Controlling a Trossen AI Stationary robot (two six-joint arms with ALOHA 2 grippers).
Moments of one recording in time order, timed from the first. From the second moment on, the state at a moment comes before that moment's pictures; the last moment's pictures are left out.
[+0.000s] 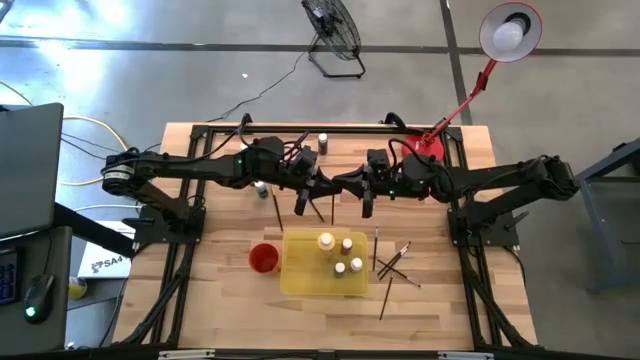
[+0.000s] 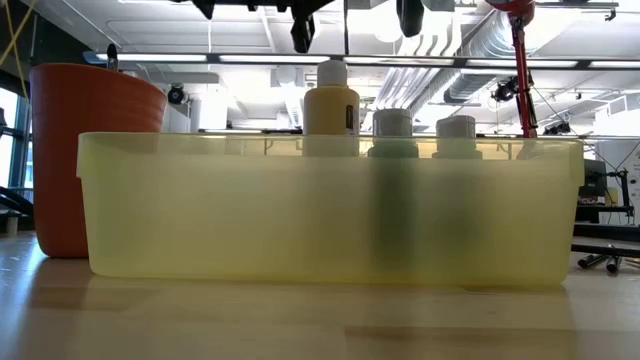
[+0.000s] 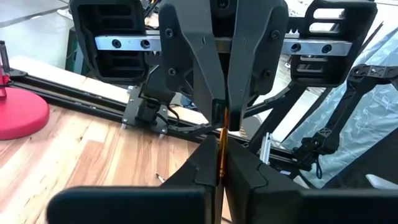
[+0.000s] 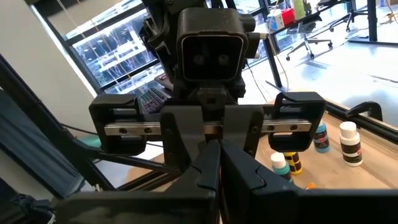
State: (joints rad) left arm 0.14 1.44 1.12 0.27 0.33 -0.37; right arm 0.01 1.27 0.98 0.24 0.14 0.45
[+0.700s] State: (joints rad) left arm 0.14 1.44 1.12 0.27 0.33 -0.36; right arm 0.01 1.26 0.98 0.24 0.13 0.45
